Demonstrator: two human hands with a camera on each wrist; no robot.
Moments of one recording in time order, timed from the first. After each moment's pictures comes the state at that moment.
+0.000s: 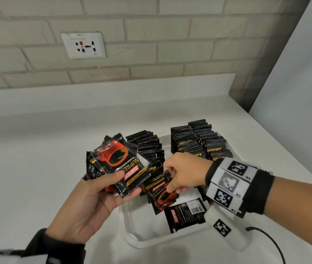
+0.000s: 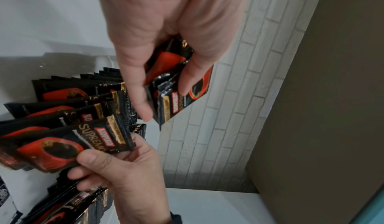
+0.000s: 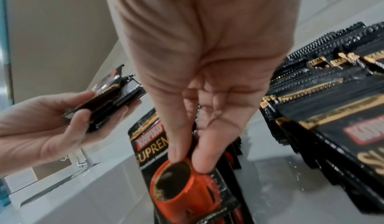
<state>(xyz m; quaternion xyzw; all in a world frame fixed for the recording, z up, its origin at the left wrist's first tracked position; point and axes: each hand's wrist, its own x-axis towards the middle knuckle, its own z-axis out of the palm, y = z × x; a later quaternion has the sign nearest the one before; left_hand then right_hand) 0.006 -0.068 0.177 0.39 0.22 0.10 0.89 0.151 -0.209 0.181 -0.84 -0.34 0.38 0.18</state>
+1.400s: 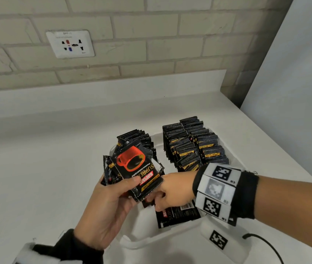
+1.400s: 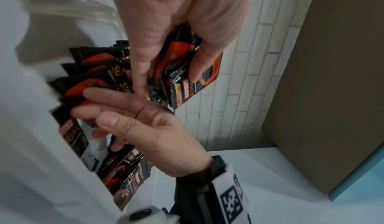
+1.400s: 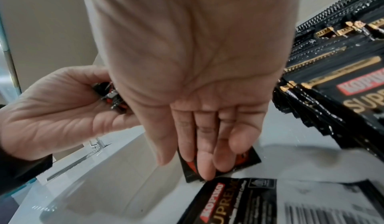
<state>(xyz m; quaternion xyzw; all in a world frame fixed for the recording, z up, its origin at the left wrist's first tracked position) 0.020 -0.101 0.163 0.46 0.20 0.10 0.86 0.129 -0.211 0.172 -0.78 -0.47 0.40 0.02</state>
